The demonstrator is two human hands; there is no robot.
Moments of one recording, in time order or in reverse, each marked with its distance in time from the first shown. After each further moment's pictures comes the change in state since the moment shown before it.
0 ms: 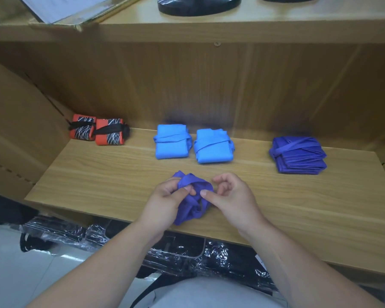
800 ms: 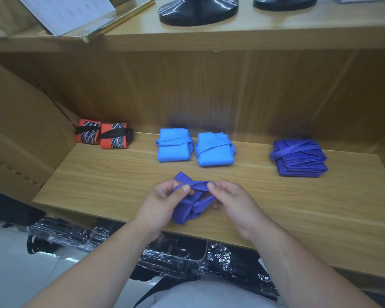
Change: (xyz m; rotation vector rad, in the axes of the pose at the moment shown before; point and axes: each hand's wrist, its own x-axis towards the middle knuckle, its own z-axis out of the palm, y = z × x) left_hand -0.002 0.006 -0.006 -0.086 0.002 -0.004; right_hand 0.001 -0.004 -0.004 0.227 -0.249 0.065
